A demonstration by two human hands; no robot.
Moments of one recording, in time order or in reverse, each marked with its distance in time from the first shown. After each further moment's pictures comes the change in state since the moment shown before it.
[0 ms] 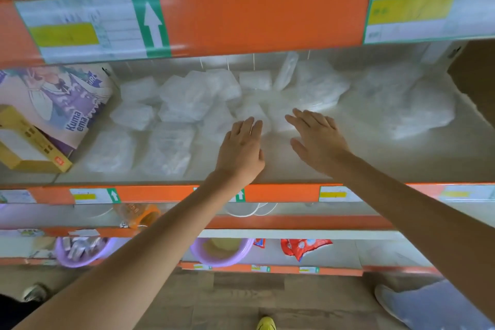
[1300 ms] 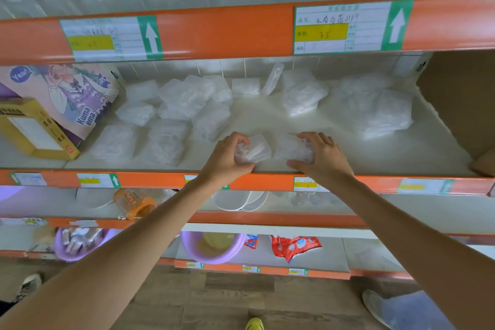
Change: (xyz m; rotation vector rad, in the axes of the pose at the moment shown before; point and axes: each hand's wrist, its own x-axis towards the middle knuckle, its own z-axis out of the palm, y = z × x) left_hand -0.034 -0.001 0.006 -0.650 -0.005 -0.147; right_hand -0.066 0.027 -0.005 0.435 0.098 0.217
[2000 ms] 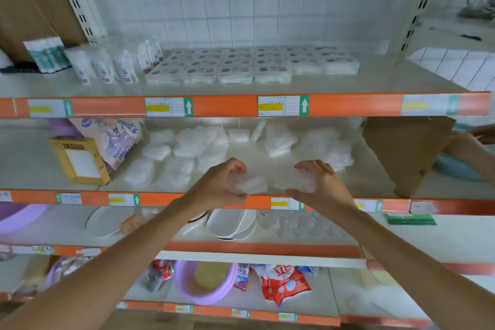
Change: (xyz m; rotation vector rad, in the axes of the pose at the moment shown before) left_hand -0.095 0.125 -0.072 0.063 -0.099 0.121; right_hand -0.103 -0.049 -0.119 0.053 0.103 -0.150
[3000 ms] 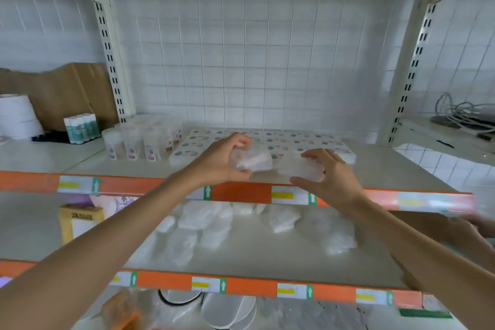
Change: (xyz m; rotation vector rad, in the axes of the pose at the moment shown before) left_hand 0.067 0.107 -0.167 0.088 0.153 0.218; right_hand 0.108 -0.101 -0.118 -0.012 0.235 -0.196
